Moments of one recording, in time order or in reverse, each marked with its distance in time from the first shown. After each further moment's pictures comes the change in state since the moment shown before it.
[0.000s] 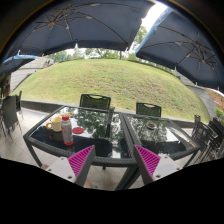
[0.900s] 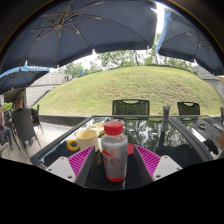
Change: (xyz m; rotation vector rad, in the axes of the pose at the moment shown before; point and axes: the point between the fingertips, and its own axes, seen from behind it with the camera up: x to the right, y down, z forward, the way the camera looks) arm -0.256 -0.015 0.230 0.118 -0.296 0.113
